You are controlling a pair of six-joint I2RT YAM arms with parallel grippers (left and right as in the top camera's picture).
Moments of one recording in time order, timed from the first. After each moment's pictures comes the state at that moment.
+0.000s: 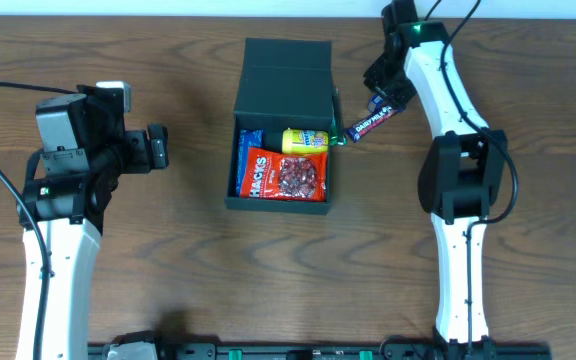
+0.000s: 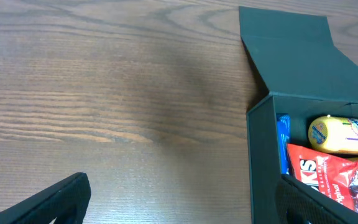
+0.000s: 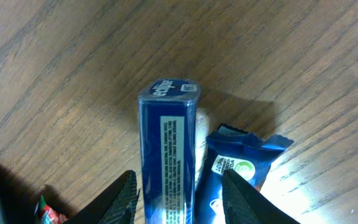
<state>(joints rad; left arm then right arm) 0.13 1.22 1.08 -0.64 0.20 0.04 0.13 2.58 2.38 -1.16 0.03 0.91</state>
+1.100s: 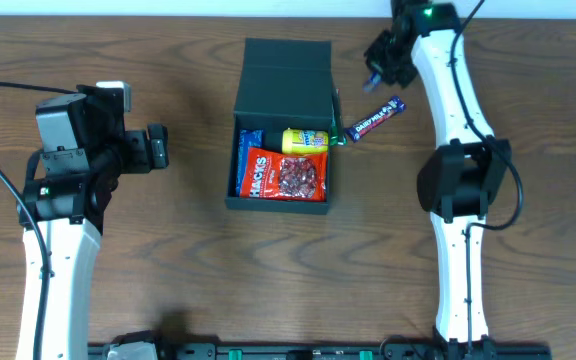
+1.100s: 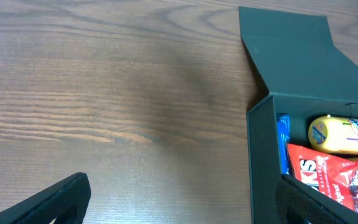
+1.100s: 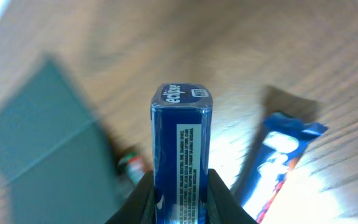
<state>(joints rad) 0.13 1.22 1.08 -0.63 0.20 0.04 0.13 2.60 2.67 -1.28 -0.10 0.84</state>
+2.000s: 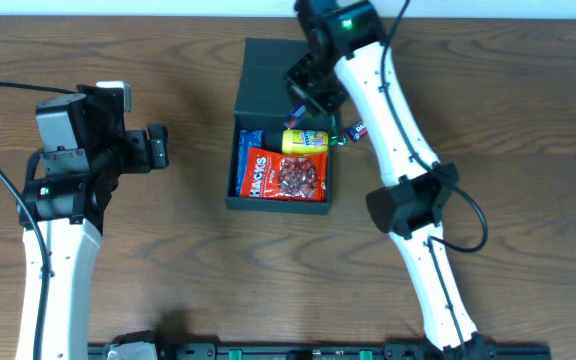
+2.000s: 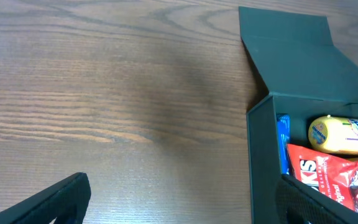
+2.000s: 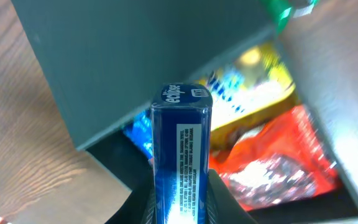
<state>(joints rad) 0.13 1.22 1.08 -0.63 0.20 0.04 0.46 2.60 2.90 -1.69 -0.21 1.23</state>
